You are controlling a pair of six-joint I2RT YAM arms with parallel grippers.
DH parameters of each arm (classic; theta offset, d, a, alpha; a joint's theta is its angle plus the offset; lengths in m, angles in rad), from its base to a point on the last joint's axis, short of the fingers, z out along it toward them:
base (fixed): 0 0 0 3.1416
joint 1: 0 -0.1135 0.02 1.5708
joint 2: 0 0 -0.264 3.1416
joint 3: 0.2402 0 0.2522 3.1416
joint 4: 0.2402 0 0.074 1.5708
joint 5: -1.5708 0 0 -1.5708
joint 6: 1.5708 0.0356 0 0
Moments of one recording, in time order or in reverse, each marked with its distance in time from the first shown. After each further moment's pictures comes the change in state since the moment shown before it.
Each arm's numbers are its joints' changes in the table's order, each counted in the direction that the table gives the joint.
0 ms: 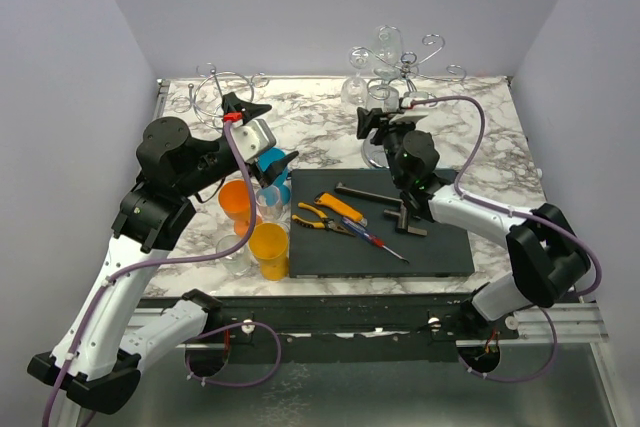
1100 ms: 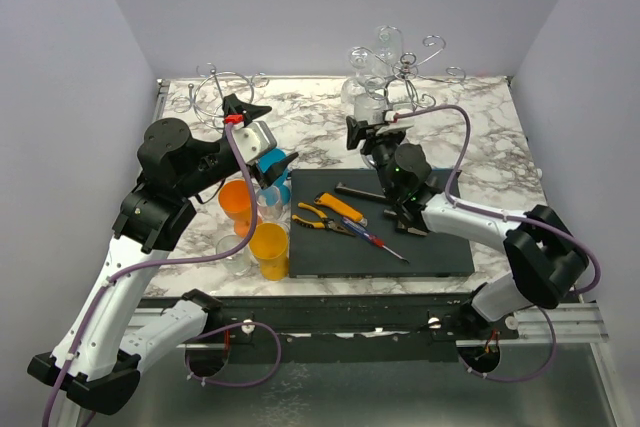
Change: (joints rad) left arm 0.000 -0.006 -0.012 0.000 0.000 0.011; right arm -0.106 0.013 -0.023 -0.084 -0.039 -0.121
